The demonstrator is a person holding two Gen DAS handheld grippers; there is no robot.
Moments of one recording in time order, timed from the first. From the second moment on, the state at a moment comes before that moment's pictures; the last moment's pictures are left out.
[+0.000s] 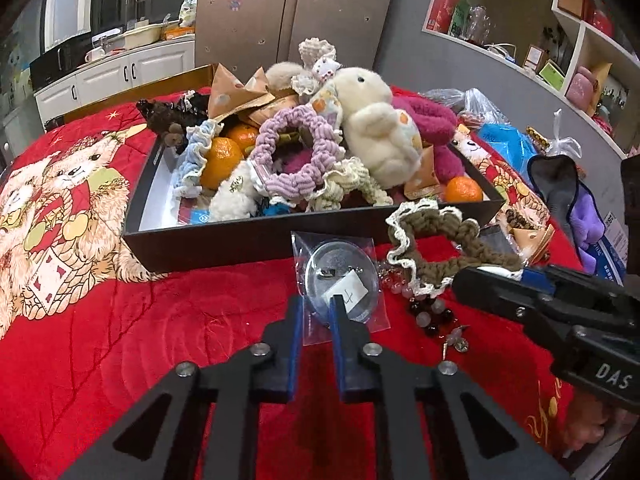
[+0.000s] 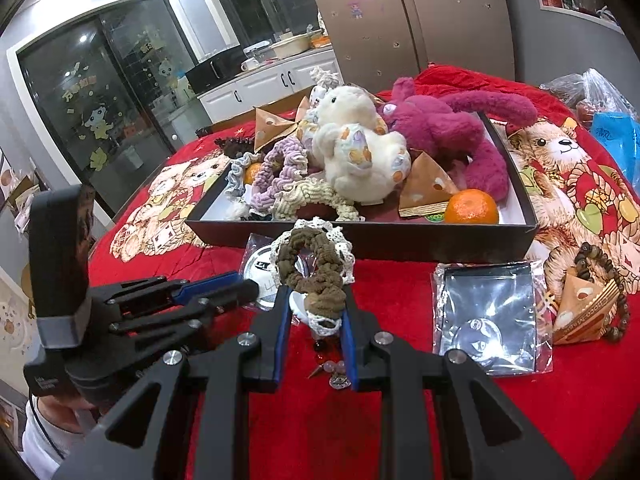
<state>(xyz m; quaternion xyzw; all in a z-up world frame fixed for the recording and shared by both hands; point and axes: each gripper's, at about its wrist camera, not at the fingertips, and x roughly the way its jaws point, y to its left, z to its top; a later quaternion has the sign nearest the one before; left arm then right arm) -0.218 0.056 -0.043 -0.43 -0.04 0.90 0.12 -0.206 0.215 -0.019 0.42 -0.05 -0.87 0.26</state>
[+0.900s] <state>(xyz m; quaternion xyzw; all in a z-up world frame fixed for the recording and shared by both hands) -0.194 0.056 0.000 -0.36 -0.03 0.92 0.11 -0.200 0.218 -0.008 0.39 -0.05 -0.88 0.26</state>
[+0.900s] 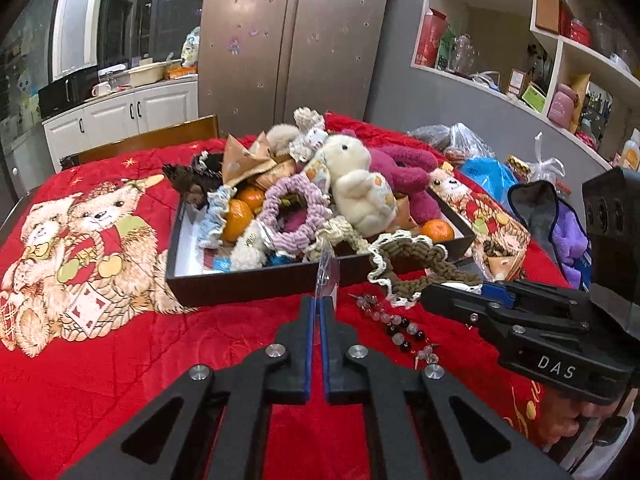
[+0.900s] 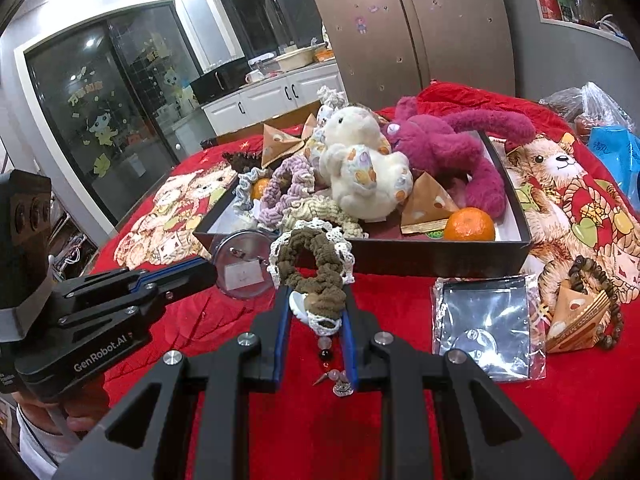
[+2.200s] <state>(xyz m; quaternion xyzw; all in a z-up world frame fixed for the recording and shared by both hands) -0.298 -0.016 0.069 -0.29 -0.10 0.95 0.06 -0.314 0.141 0.062 0.34 -0.05 -0.90 0.27</state>
